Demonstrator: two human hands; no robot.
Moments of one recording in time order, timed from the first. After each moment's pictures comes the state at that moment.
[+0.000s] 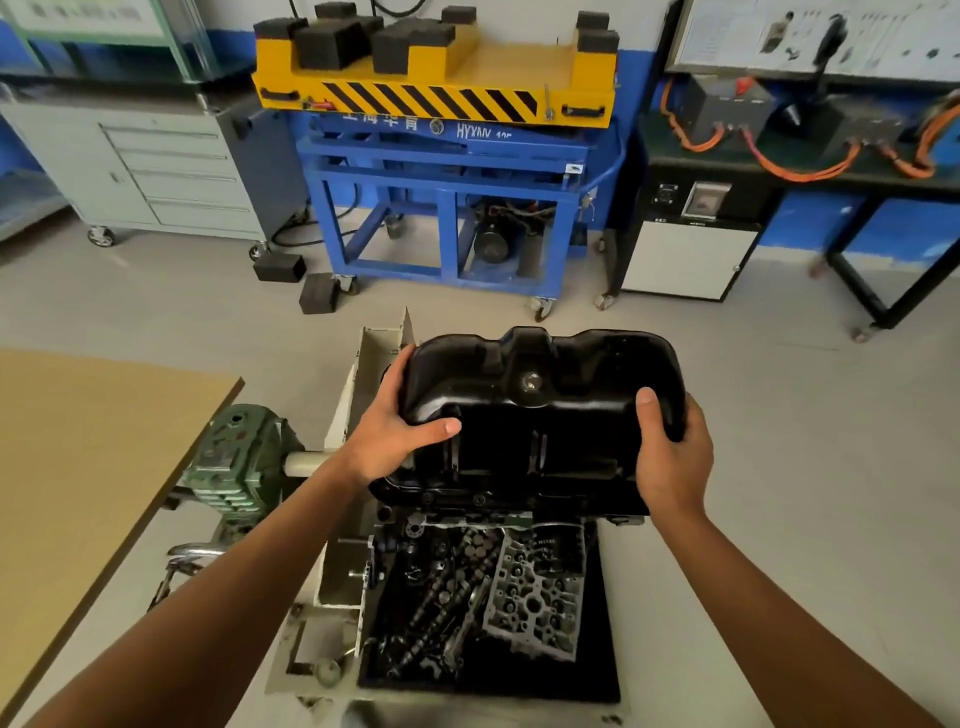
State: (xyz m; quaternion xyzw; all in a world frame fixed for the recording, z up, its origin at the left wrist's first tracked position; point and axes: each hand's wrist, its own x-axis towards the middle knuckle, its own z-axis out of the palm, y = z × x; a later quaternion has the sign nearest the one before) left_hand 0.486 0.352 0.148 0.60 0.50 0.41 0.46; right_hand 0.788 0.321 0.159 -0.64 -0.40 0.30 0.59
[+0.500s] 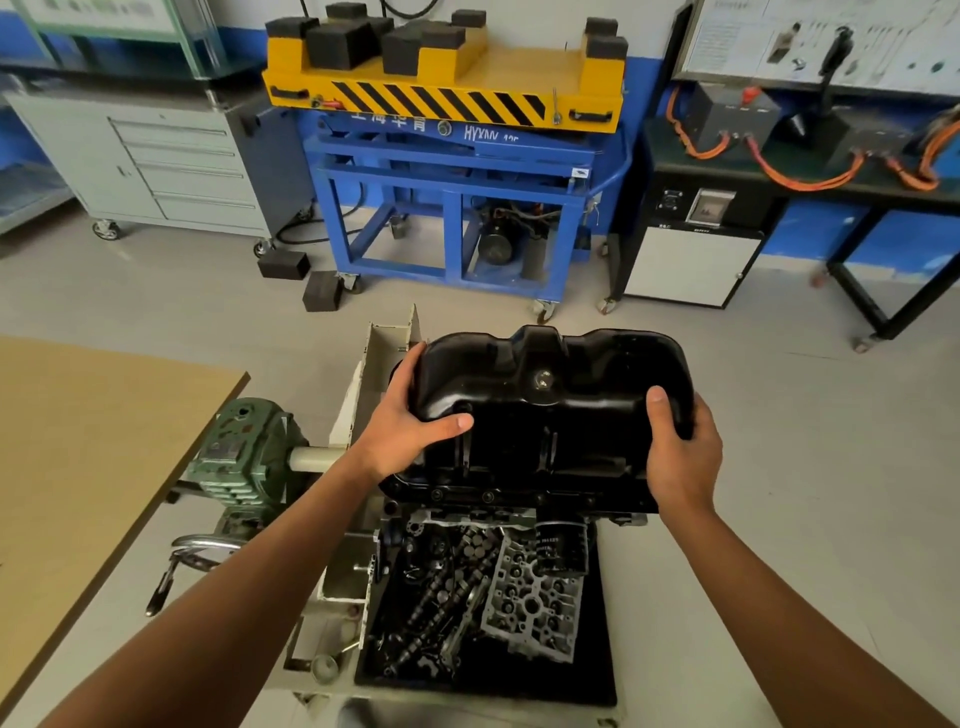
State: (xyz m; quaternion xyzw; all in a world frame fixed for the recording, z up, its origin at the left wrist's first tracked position) left_hand 0.487 0.350 0.144 0.59 0.52 0.42 0.45; right_hand 0.790 0.321 0.163 -0.64 -0.40 0.31 0.59
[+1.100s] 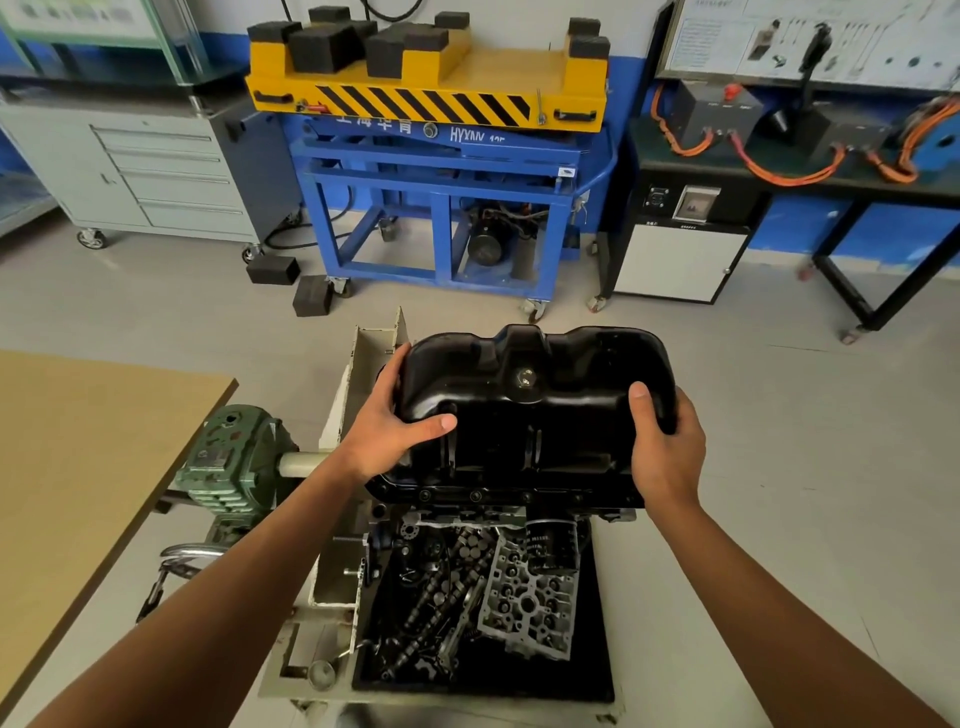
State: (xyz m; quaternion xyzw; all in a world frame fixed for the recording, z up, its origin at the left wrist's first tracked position) left_hand 0.483 0.354 0.140 0.59 0.52 0.41 0.46; right_hand 0.792 0.322 0.162 -0.63 -0.41 0.31 0.58
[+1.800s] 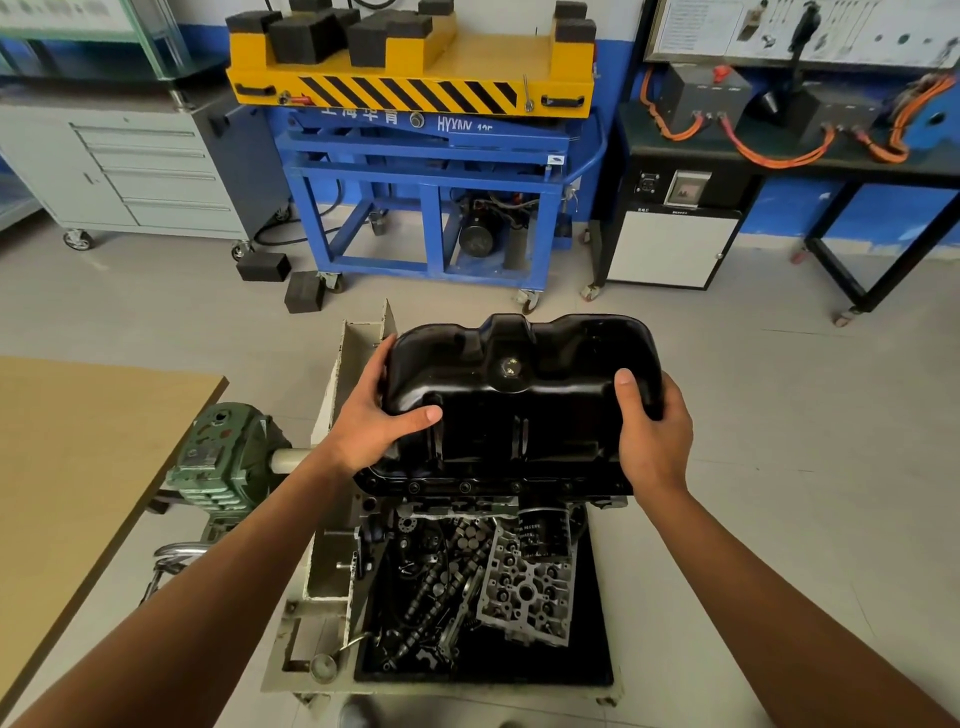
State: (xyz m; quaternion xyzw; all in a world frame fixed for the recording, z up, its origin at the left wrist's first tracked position) left_hand 0.485 0.350 0.148 0.59 0.51 0.42 0.46; right_hand 0.793 0.321 0.162 -0.63 -0.41 0.31 0.58
